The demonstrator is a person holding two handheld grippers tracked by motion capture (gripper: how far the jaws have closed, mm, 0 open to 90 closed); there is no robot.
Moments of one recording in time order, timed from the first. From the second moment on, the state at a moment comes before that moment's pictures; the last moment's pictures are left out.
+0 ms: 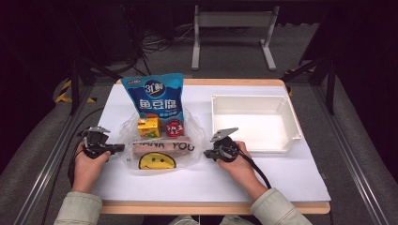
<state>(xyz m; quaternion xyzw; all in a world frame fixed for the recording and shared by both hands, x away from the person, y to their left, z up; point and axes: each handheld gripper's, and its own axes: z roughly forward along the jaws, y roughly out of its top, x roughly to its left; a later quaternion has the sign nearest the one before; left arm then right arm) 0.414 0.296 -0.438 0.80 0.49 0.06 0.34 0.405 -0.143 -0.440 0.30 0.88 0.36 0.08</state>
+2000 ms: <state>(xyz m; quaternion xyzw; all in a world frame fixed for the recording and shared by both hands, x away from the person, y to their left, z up) 0.405 0.298 -0.423 0.79 0.46 0.06 0.39 0.441 -0.092 -0.370 0.23 0.86 0.45 0.05</state>
